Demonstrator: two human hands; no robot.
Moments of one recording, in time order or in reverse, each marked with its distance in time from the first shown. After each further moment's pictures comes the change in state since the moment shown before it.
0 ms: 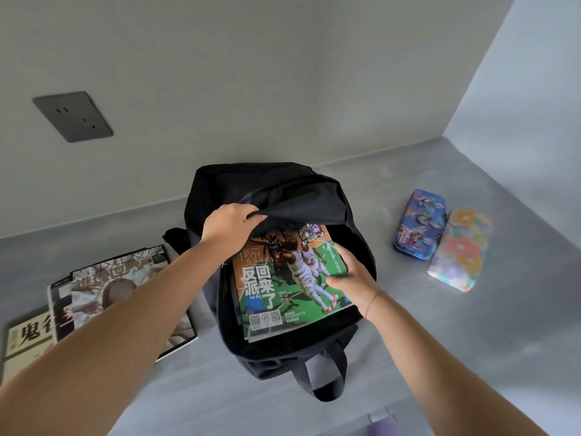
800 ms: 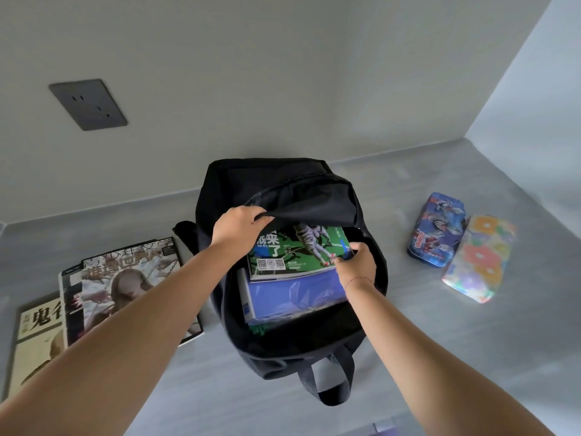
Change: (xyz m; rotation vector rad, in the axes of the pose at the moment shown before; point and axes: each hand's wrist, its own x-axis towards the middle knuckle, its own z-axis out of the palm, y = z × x) left_hand 0.002 -0.014 0.013 -0.073 0.004 -0.080; right_hand 0.048 -0.008 0.028 -0.088 0.448 0.187
